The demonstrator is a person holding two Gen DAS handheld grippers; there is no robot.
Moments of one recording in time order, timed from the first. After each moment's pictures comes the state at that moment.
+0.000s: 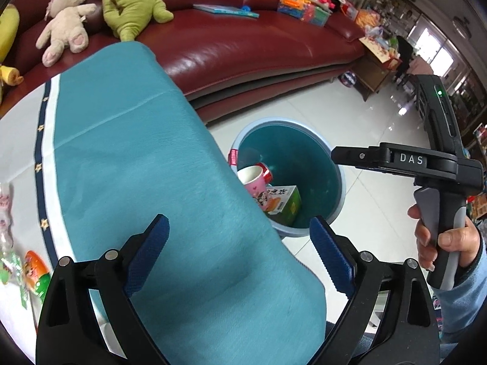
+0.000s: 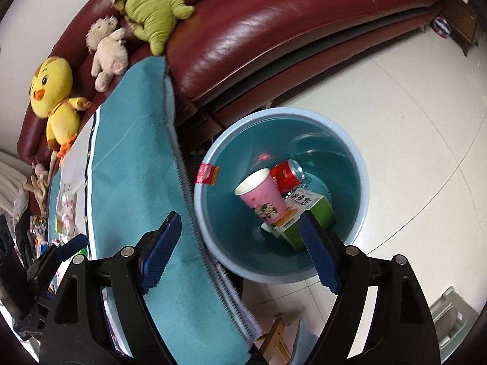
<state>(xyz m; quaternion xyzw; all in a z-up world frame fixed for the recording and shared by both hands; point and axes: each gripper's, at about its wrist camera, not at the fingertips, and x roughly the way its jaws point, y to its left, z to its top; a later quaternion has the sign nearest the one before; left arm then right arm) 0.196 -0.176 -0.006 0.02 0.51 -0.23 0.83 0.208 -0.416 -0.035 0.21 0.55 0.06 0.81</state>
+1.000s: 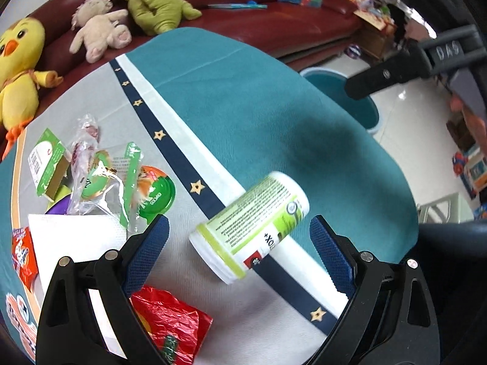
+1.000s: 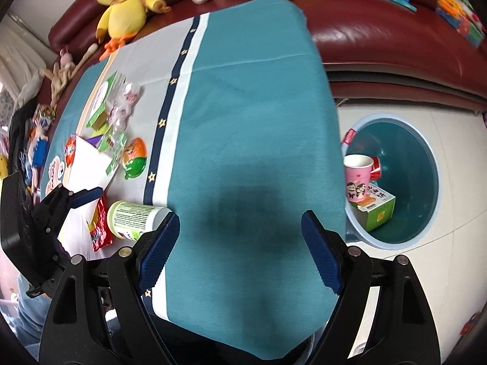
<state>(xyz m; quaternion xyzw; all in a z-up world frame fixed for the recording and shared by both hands) 0.107 -0.003 -0.028 0.13 0.49 -0.23 0.83 0.164 -0.194 0.012 0.01 0.59 0.17 0.79</state>
